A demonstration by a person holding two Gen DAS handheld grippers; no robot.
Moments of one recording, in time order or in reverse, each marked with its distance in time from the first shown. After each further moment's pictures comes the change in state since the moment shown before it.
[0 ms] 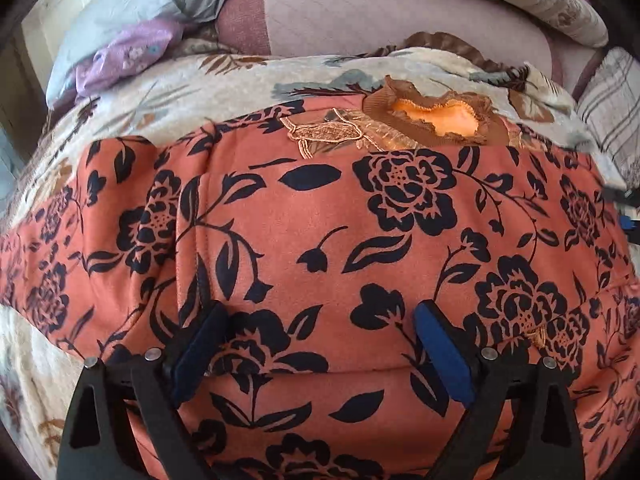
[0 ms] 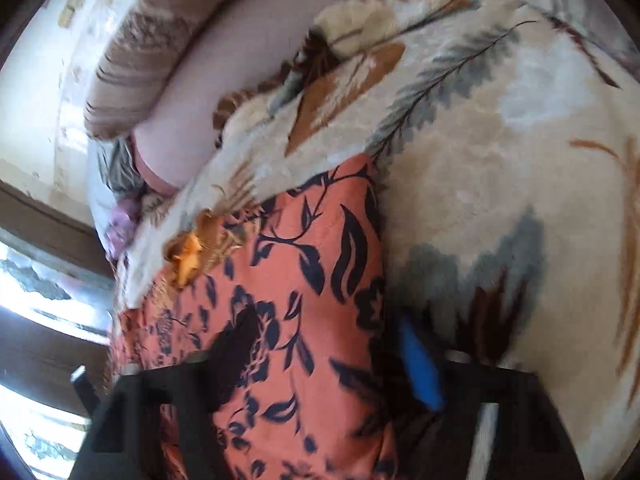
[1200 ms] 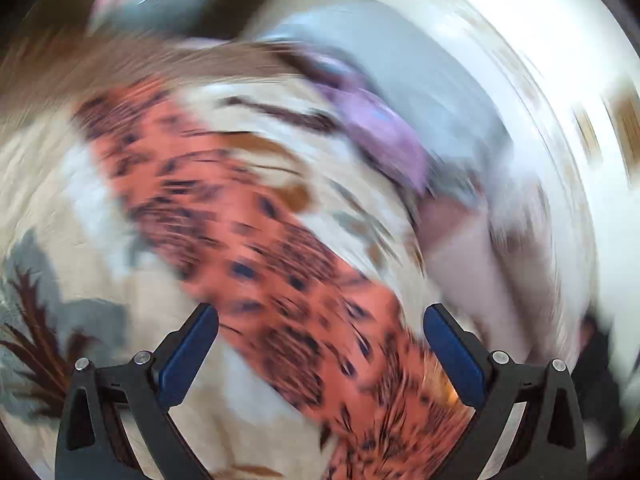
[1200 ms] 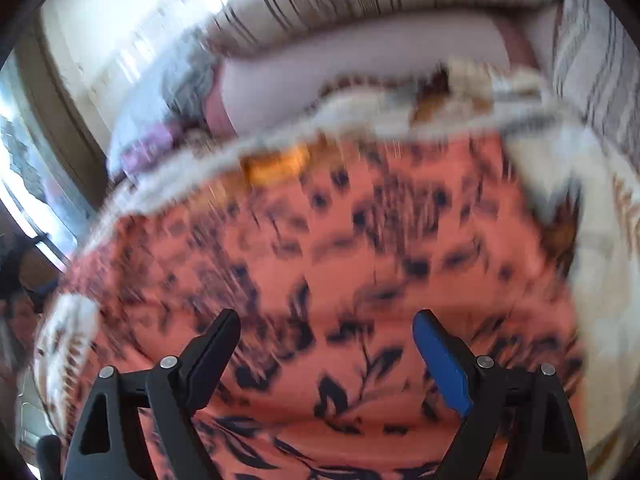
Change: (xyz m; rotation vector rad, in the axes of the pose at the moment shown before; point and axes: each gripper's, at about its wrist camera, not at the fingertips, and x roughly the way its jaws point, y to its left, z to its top) left arm -0.095 0.351 -0.053 -1.040 -0.302 -0.302; right arm 0.020 0.110 -0.165 -0.305 -0.189 -0.166
